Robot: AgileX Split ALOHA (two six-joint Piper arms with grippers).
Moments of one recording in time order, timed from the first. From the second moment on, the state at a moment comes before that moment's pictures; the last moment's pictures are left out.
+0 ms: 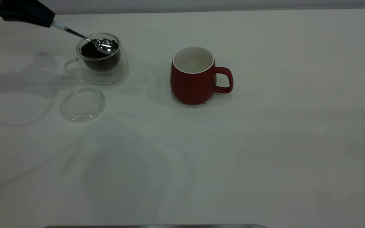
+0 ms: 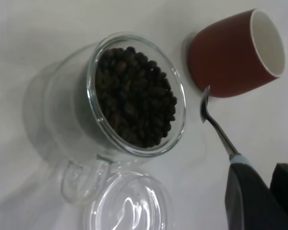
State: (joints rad) left arm 0.25 2.40 -1.68 -0.97 1.16 1.26; right arm -0.05 -0.02 -0.47 0.04 1.13 -0.13
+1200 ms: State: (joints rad) left arm 0.26 2.48 -1.69 -1.05 1.01 1.07; right arm -0.05 -0.02 -0.47 0.04 1.13 -0.13
